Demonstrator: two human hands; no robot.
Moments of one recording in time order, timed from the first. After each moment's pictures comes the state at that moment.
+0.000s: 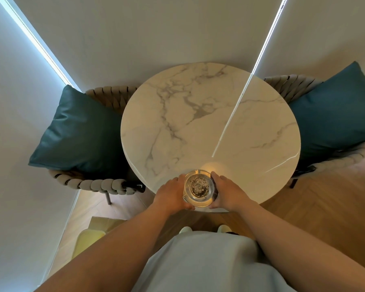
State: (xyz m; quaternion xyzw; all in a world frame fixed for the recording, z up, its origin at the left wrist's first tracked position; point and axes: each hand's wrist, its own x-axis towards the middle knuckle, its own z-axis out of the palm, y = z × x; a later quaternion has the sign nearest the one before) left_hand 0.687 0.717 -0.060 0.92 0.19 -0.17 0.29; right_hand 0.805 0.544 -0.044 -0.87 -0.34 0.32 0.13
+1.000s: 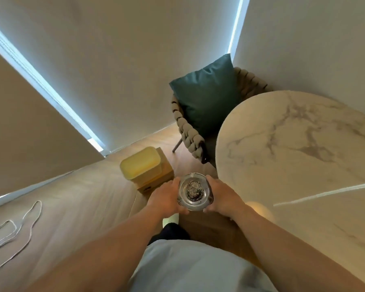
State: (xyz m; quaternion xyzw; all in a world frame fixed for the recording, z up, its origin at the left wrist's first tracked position) left_hand 0.501 0.615 -0.050 0.74 0.58 0.02 0.33; right_hand 0.709 0.606 -0.026 -0.63 -0.69 0.36 -0.01
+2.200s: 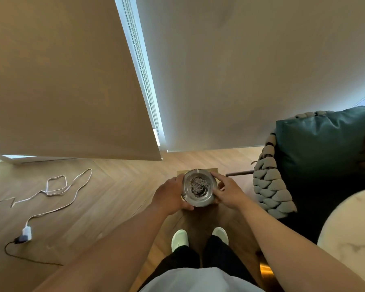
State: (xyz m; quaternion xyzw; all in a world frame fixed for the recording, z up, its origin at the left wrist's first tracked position) left_hand 0.239 0.759 -0.063 0.57 0.74 0.10 0.34; right_hand 0.438 0.852 -0.073 -0.52 -0.66 0.53 0.02
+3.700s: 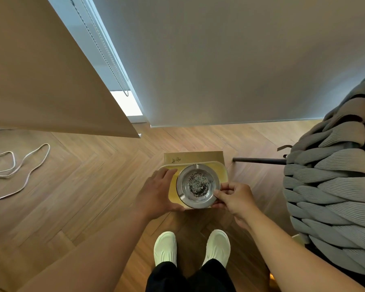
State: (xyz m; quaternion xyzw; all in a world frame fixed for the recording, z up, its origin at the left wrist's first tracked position) left_hand 0.227 0.851 -0.363 0.59 0.73 0.06 0.34; right_hand 0.448 0.935 -0.365 -0.65 -0.35 0.67 0.12
